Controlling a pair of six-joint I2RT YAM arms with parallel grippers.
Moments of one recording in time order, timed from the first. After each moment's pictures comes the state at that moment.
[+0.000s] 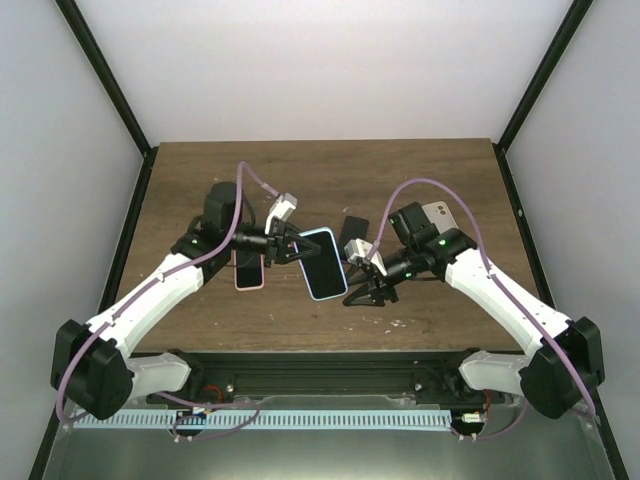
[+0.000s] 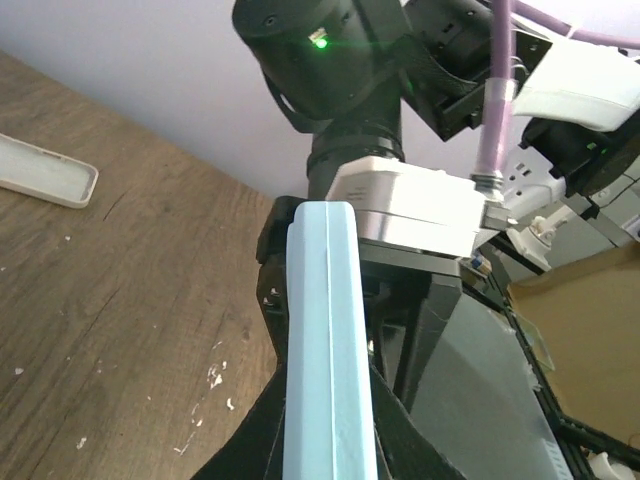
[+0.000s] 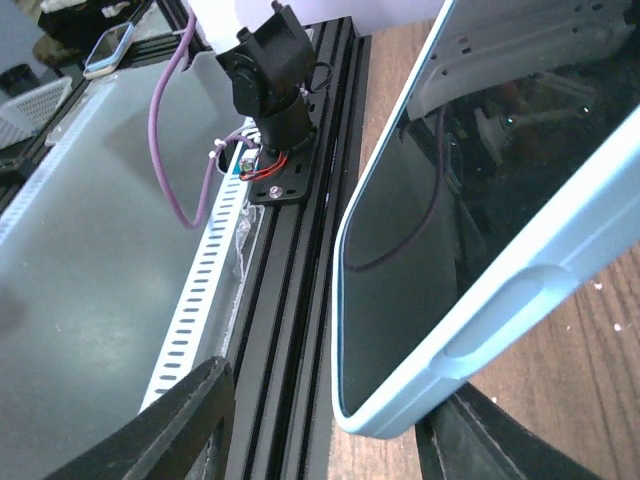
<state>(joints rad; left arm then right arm) -0.50 1.24 0.94 -0.06 1.13 -0.26 0.55 1.22 0.99 -0.85 -1.04 -0.76</state>
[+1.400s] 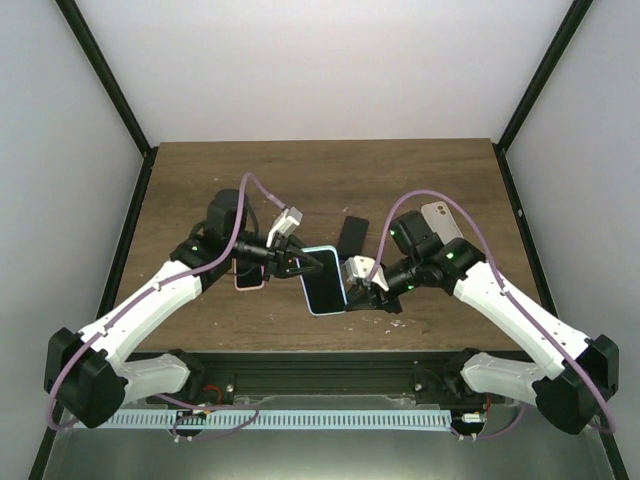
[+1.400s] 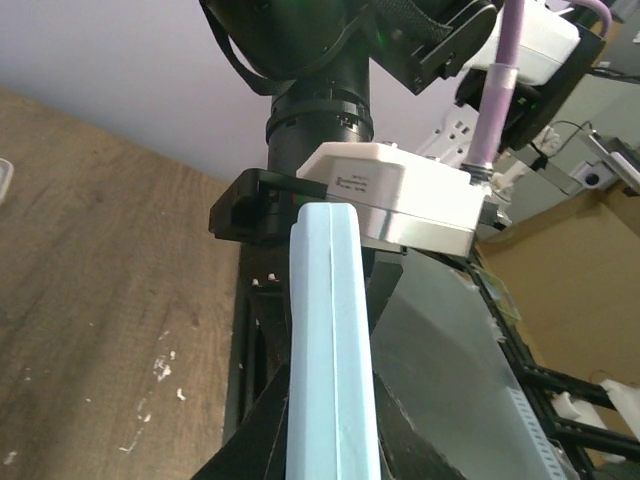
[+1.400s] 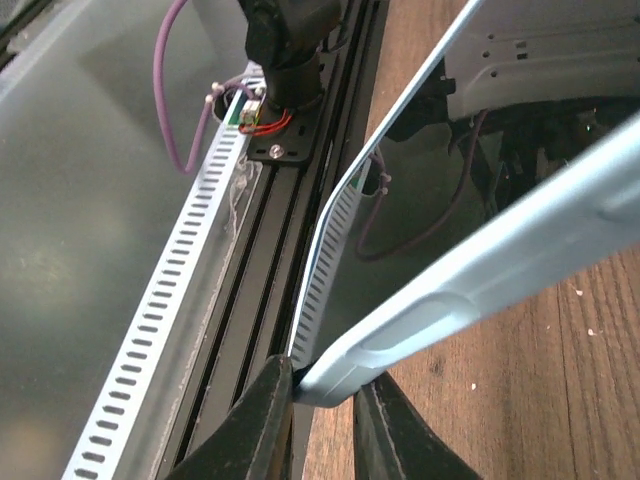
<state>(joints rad) -0.57 1.18 0.93 -0.12 1.16 -0.18 0.63 1.12 0.99 -0.89 -0.92 -0.83</state>
